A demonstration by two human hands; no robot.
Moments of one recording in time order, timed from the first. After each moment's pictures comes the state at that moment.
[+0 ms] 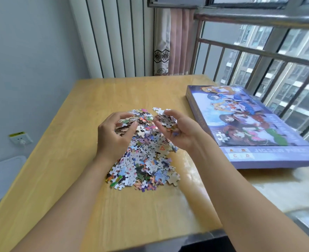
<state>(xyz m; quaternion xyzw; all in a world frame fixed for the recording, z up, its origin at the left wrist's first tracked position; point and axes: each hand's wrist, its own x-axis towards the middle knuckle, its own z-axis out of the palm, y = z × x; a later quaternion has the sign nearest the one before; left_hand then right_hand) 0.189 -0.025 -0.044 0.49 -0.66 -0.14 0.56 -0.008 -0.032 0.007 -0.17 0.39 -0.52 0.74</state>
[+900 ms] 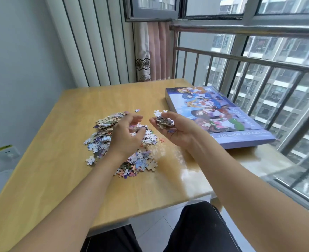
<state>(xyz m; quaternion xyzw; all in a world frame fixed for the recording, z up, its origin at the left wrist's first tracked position) 0.117 0.013 -0.026 0.48 -0.70 -0.21 0.48 -0.057 0.020 0.022 -0.15 0.36 -0.56 0.73</state>
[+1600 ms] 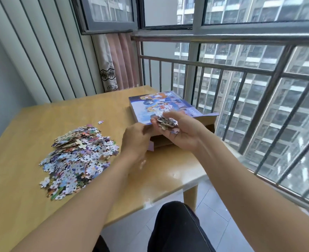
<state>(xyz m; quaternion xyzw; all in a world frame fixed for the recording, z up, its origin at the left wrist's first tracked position) -0.034 0.017 -0.020 0.48 -0.75 -0.23 0.40 -0.176 0.092 0.056 -0.14 0.32 -0.63 0.69</state>
